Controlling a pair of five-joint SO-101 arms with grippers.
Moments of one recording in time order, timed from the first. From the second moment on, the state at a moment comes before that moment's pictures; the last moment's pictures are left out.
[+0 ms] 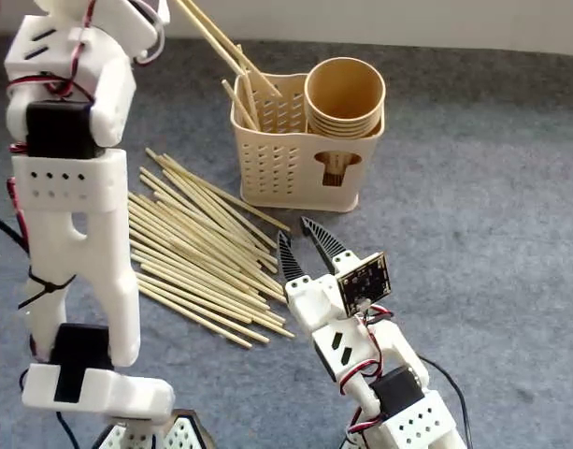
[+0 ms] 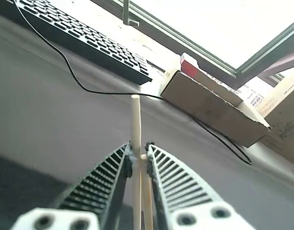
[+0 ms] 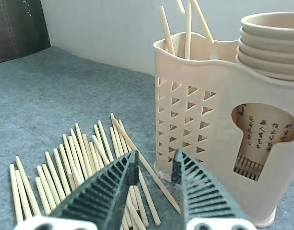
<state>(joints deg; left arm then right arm) -2.3 -1.9 -34.9 46.7 34.7 -33.8 -96.0 96.0 14.7 2.6</state>
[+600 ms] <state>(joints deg) 2.6 -1.9 -23.6 46.7 26.3 -33.8 -96.0 96.0 14.7 2.6</state>
